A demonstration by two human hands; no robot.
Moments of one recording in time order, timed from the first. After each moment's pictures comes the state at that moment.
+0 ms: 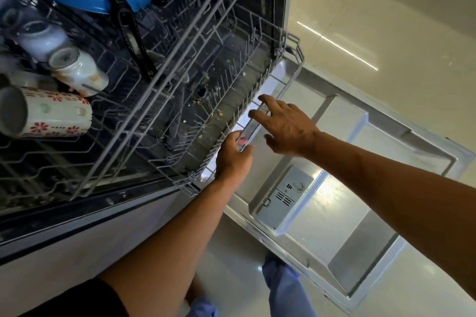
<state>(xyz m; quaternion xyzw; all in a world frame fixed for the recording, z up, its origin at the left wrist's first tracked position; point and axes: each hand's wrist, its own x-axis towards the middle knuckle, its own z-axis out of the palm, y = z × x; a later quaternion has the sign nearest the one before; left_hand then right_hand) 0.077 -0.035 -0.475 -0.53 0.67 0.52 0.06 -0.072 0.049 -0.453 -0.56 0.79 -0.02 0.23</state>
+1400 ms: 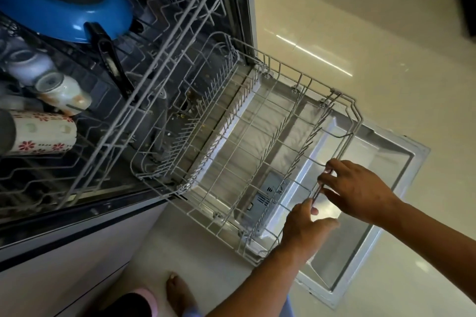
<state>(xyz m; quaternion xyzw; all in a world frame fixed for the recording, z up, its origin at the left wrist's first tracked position) 0.079 0.171 -0.427 -0.41 0.60 0.61 0.32 -0.073 0.284 -0.447 -0.52 0.83 0.01 0.23</state>
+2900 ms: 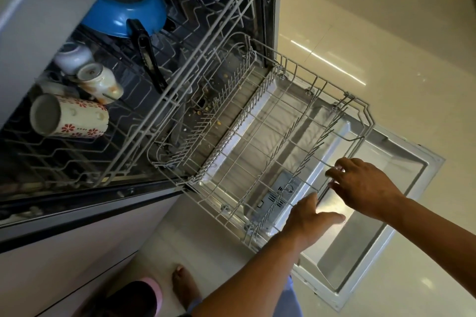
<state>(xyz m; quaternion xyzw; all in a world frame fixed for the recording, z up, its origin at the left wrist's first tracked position) 0.080 0.143 -0.410 -0.39 0.60 0.62 0.33 -0.070 0.258 -0.437 -0.51 0.82 0.08 0.24</state>
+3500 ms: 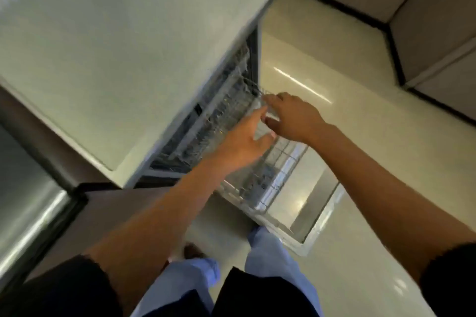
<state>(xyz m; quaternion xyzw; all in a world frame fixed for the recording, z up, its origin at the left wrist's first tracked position) 0.083 0.030 -0.072 -0.23 0.80 0.54 0.10 -0.055 0.138 -0.071 -0.43 0.86 -0.10 0.23</state>
